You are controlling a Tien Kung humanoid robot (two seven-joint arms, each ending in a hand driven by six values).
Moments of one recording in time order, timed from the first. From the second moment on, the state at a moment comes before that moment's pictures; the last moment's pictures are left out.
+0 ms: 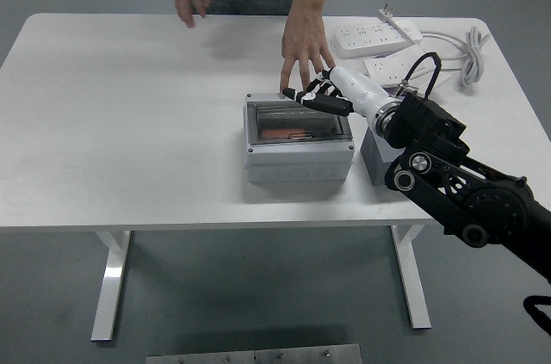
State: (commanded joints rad) left arm -0.18 0.30 -0.84 -0.44 1.35 -0.02 0.60; right arm 0.65 -0.29 0.82 1.33 -1.70 -0.03 -0.46
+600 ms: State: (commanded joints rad) left arm -0.17 0.29 -0.83 -0.44 1.33 -0.01 0.60; right arm 0.40 -0.30 1.13 1.28 -1.25 -0.21 0.10
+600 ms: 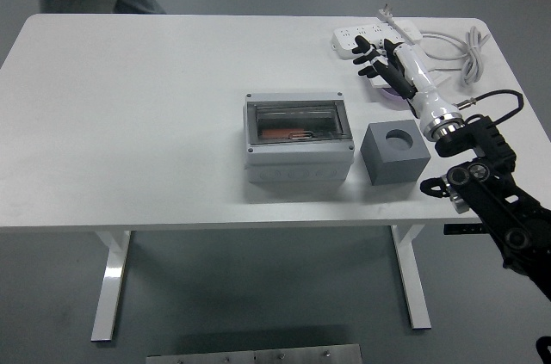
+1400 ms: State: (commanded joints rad) left arm -0.17 0.29 -0.81 -0.44 1.30 0.01 0.58; right arm 0.24 -0.30 1.45 1.21 -0.60 -0.17 0.61
